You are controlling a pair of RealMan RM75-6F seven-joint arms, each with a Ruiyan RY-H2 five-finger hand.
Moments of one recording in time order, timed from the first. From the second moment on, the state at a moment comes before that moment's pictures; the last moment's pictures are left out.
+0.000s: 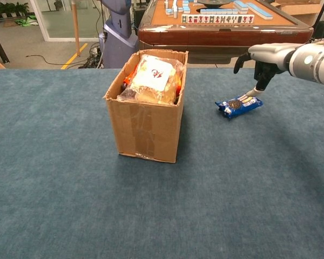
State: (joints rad) left arm -0.03 -0.97 -0.07 -1.73 1.37 1.48 0.05; right arm 0.94 -1.52 0.22 -1.20 -0.67 0.77 -0.49
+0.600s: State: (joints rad) left arm -0.03 -0.95 -0.07 -1.74 1.37 1.49 0.02; right arm 0.98 -1.64 0.18 -0.98 -0.58 0.63 -0.48
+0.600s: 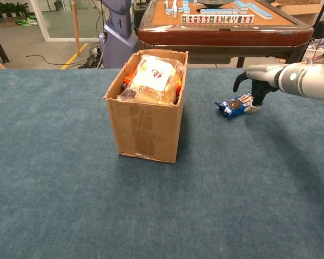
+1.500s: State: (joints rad) left arm -0.02 -0.94 -0.07 -1.74 1.36 1.49 0.01; right arm 1.00 -1.68 0.19 -0.90 -0.58 0.59 -0.46
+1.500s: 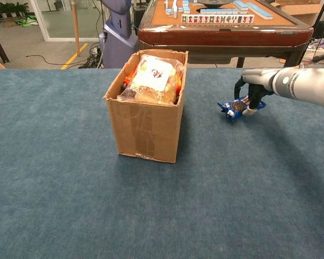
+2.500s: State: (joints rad) left arm -0.03 -0.95 -0.07 -1.74 1.37 1.49 0.02; right arm 0.96 -1.44 0.36 -1.49 -0.77 0.93 -0.29
